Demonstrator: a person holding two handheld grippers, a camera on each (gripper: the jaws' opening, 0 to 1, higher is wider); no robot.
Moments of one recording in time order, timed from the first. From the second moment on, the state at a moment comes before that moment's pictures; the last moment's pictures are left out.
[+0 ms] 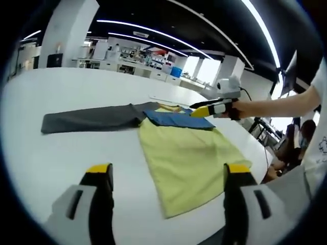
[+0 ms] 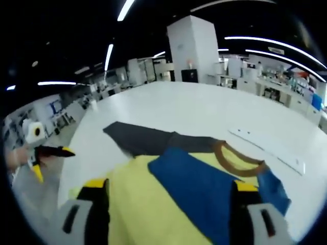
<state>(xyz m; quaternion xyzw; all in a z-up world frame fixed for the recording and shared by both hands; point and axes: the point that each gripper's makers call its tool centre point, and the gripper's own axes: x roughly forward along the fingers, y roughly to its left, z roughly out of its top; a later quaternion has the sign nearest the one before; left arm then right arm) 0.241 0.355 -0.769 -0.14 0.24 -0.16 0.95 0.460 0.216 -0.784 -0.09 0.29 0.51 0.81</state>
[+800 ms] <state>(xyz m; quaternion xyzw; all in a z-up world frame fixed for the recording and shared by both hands) 0.267 0.392 -0.756 -0.19 0.20 -0.11 0.95 0.450 0.109 -0.760 -0.02 0.27 0.44 0.86</state>
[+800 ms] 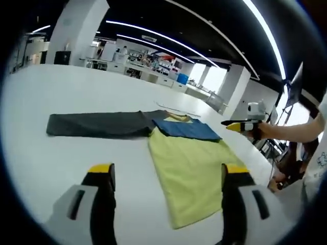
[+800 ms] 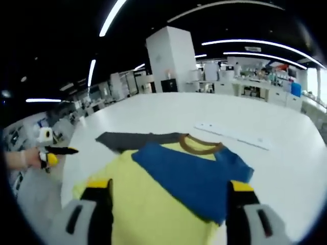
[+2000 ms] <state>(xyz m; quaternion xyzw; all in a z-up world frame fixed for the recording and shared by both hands) 0.319 0.599 -0.813 -0.24 0.21 0.14 0.94 0.409 0.066 -0.725 0.09 0.26 0.42 0.86</state>
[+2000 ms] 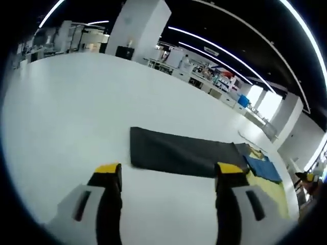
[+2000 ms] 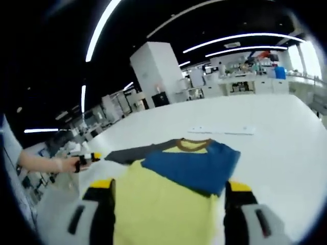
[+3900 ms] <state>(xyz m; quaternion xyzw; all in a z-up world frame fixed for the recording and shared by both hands) 0.386 0.587 -0.737 -0.28 0.13 0.06 0.95 0.366 0.040 -0.735 0.16 0.29 0.40 0.86</state>
